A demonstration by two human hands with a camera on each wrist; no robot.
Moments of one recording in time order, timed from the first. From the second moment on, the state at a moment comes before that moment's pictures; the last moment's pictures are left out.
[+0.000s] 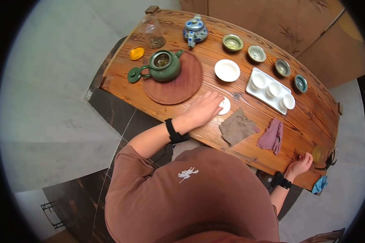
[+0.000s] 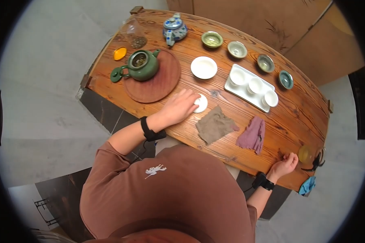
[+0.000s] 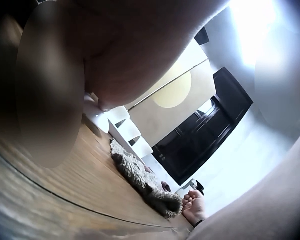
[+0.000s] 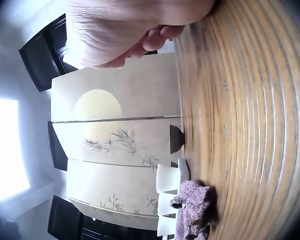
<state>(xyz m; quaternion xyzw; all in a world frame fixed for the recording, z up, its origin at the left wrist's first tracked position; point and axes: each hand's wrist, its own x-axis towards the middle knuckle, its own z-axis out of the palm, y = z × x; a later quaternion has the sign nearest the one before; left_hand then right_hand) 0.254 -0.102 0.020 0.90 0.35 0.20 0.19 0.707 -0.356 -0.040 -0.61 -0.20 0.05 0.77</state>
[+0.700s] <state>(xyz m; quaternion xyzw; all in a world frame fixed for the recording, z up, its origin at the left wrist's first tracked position) -0.025 0.003 0.014 0.63 0.75 0.18 0.05 0.716 -0.358 -0.046 -0.64 -0.23 0.06 0.73</state>
